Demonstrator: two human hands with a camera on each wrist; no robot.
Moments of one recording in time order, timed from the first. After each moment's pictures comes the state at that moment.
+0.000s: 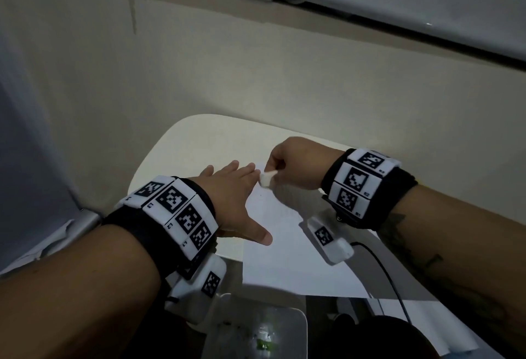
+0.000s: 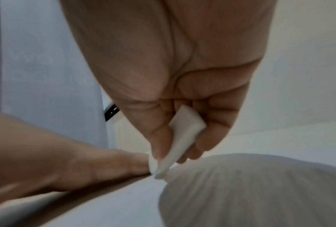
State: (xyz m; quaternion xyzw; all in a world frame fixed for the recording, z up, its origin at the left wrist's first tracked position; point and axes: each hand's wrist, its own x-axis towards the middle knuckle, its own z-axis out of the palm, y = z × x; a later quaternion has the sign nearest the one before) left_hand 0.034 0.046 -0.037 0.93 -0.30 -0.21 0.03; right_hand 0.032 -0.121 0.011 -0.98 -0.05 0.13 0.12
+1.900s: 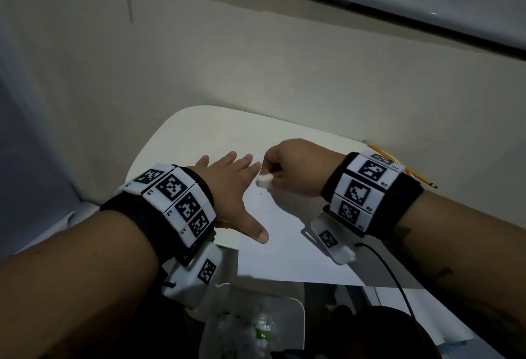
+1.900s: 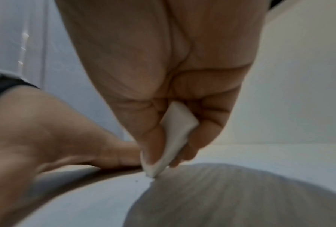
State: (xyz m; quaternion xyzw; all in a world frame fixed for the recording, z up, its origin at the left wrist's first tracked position) left_hand 0.034 0.046 -0.039 0.93 -0.31 -0.22 0.01; right_hand 0.010 -0.118 0.008 -0.98 -0.12 0.11 0.06
